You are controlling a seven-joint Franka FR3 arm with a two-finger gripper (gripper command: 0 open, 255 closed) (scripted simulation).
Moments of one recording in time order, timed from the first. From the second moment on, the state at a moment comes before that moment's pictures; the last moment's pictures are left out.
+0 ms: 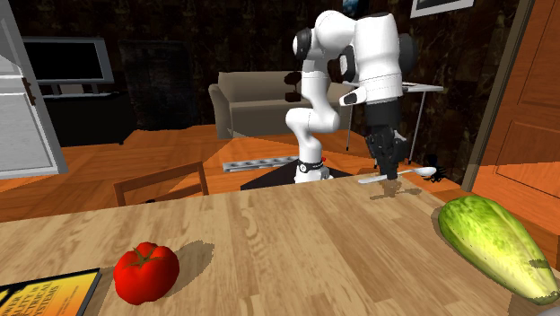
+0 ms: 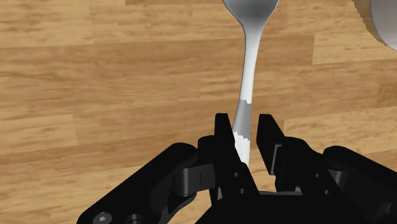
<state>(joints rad) 0.30 0.00 0.54 -1.92 0.17 2.14 1.39</state>
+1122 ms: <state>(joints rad) 0.37 -0.34 0.55 -2.16 0.35 2.08 1.41</state>
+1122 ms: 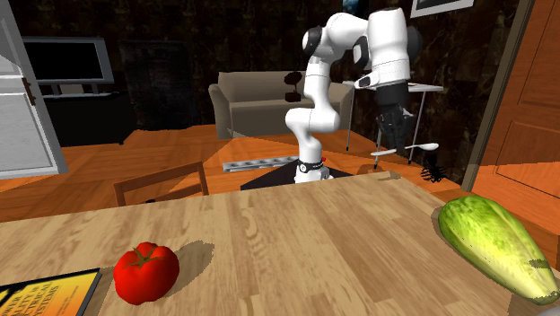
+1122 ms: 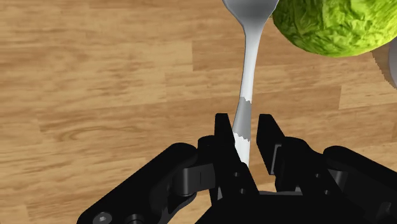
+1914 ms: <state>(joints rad) 0.38 -0.31 0.58 -2.30 0.37 2.24 1.39</state>
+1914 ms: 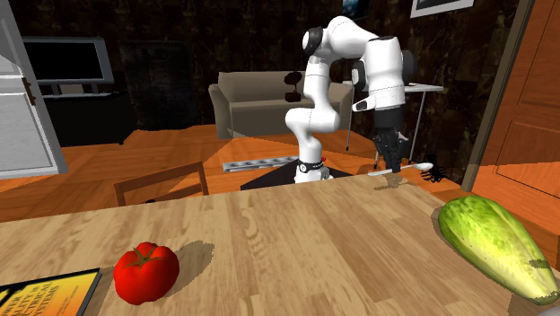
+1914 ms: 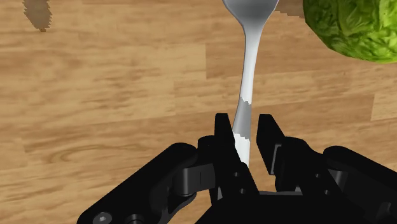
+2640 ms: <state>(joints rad) 0.38 -0.24 0.61 -2.38 0.37 2.40 1.38</state>
